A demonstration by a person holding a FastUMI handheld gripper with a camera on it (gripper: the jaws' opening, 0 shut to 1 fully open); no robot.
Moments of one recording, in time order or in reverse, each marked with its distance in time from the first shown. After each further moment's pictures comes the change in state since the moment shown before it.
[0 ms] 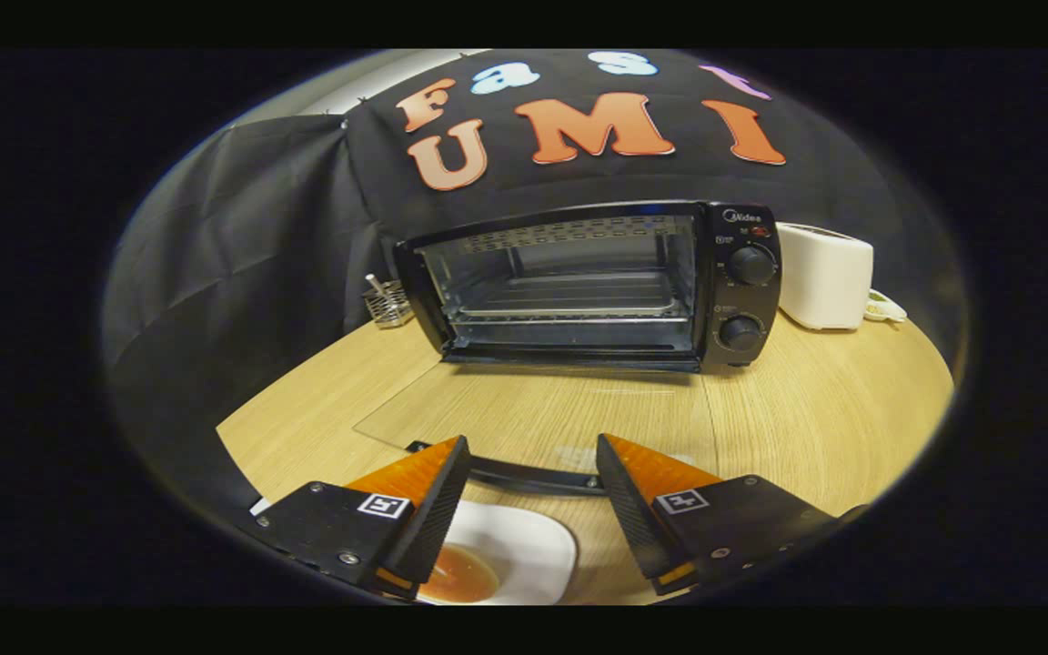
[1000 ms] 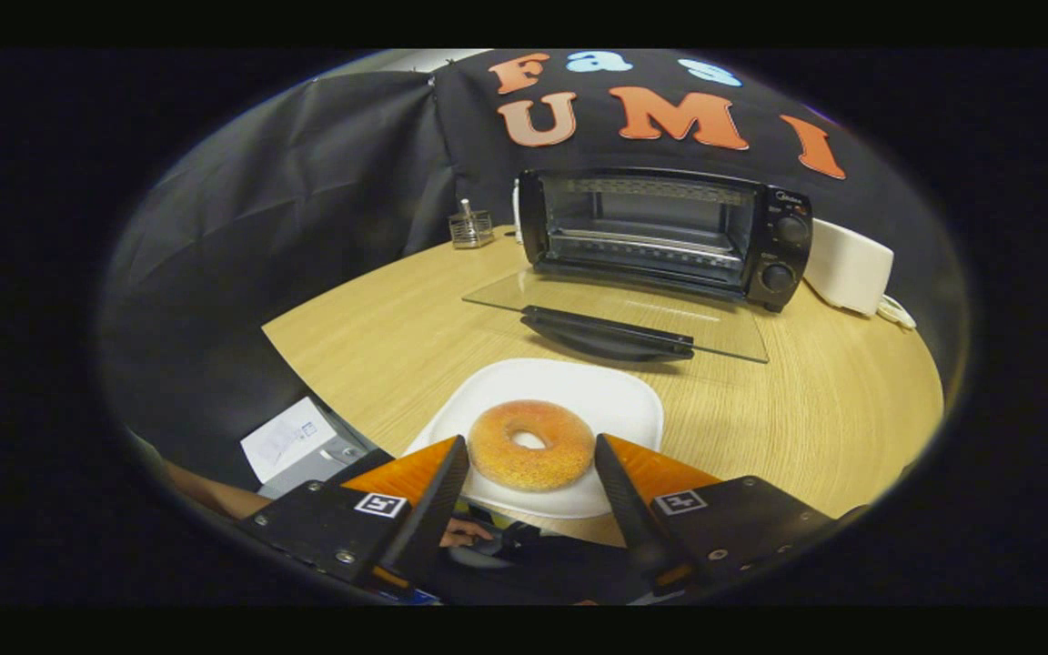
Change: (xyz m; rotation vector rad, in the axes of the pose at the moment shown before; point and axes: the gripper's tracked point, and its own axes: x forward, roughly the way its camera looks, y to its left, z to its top) arm -0.060 0.044 -0.100 -0.166 0.183 0.068
